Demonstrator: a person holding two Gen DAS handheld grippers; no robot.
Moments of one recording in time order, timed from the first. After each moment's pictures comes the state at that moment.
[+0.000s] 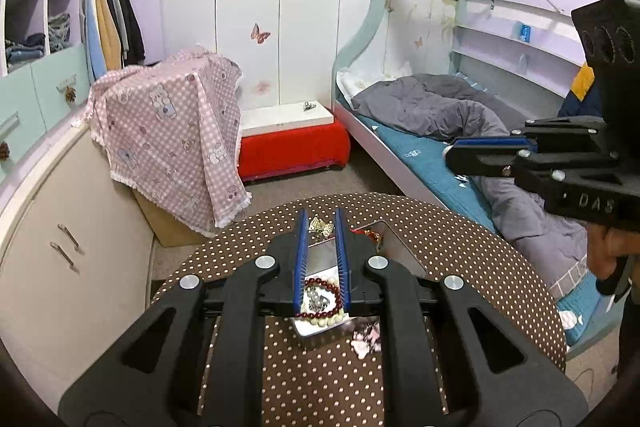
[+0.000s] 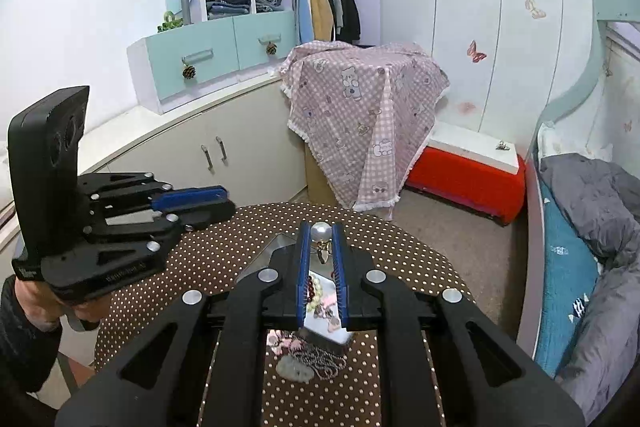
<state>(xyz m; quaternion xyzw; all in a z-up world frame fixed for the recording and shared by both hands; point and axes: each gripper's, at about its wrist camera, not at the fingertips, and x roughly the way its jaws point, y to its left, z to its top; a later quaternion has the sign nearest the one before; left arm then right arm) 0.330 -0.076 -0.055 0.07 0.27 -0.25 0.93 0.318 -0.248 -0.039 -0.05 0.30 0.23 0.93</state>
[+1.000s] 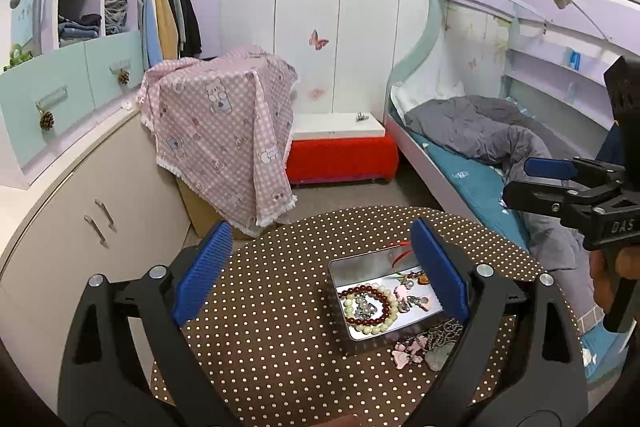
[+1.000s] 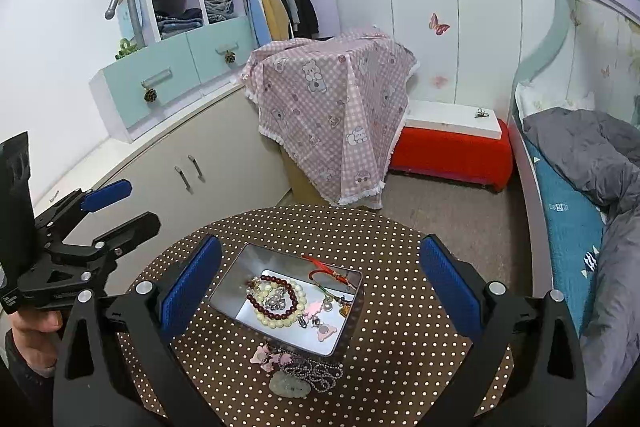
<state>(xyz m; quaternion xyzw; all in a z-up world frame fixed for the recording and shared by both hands) 0.326 -0.045 -0.055 0.03 0.25 -0.15 0.96 0.333 -0.272 -0.055 0.03 0.31 0.17 0.93</state>
